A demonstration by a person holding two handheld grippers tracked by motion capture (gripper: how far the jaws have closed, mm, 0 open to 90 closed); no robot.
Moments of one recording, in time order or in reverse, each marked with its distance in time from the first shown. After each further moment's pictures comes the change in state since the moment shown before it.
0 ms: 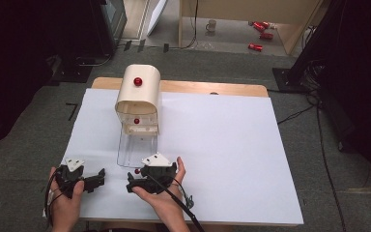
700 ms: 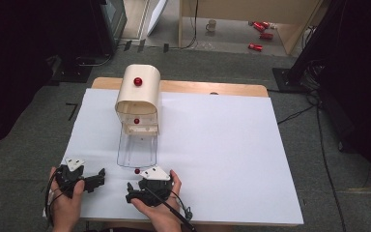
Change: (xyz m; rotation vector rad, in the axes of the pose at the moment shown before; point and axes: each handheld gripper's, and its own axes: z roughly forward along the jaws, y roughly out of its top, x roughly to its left) left arm -0.001 0.000 0.000 -0.001 0.004 -0.004; right arm 0.014 -0.030 0.000 0.017 -0.006 0.034
